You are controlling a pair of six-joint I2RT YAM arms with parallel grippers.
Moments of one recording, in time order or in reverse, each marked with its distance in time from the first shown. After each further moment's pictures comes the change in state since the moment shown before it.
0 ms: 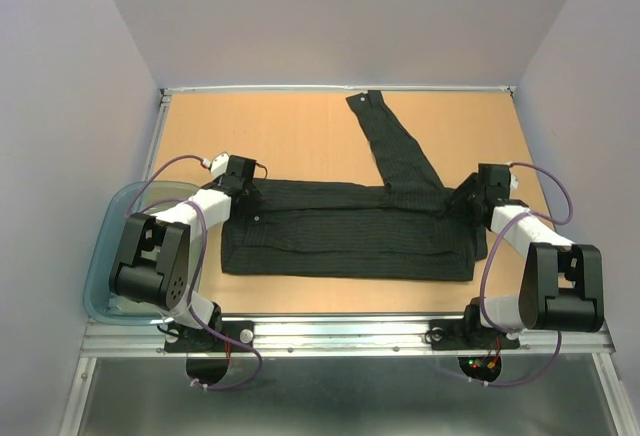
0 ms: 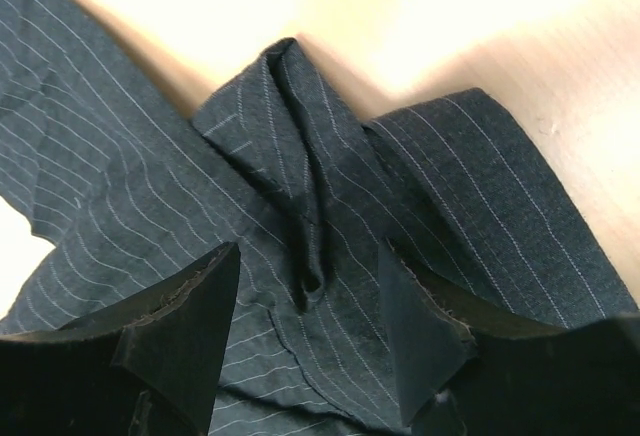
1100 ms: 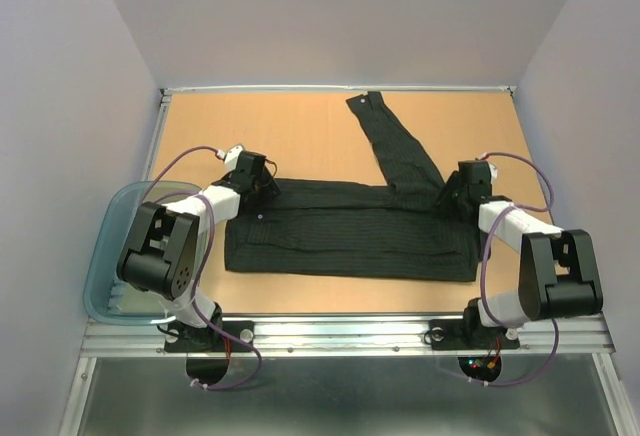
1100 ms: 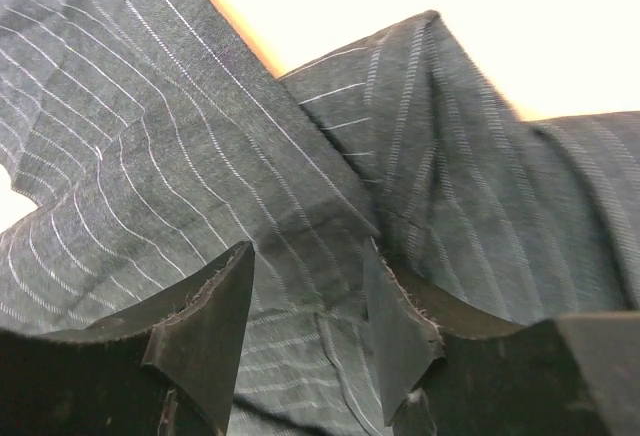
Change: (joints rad) left arm -0.060 0.079 0.034 0.142 0.043 0.045; right arm 0.131 0.090 0.008 0.097 0.064 -0.116
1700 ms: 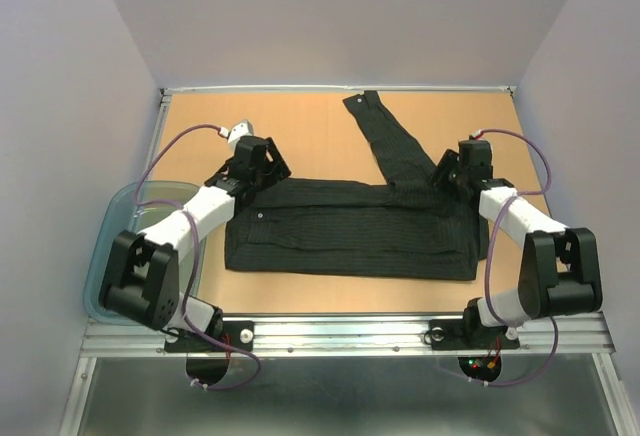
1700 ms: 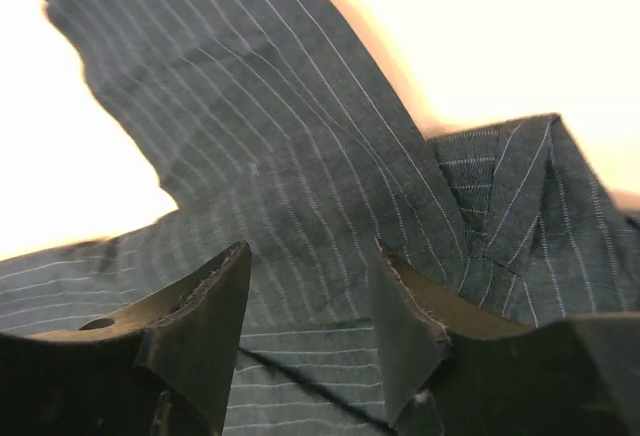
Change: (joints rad) left arm -0.062 -0.242 0.084 -0.053 -0.007 0.051; right arm 0.021 -0.034 0.163 -0.066 -0.087 -0.068
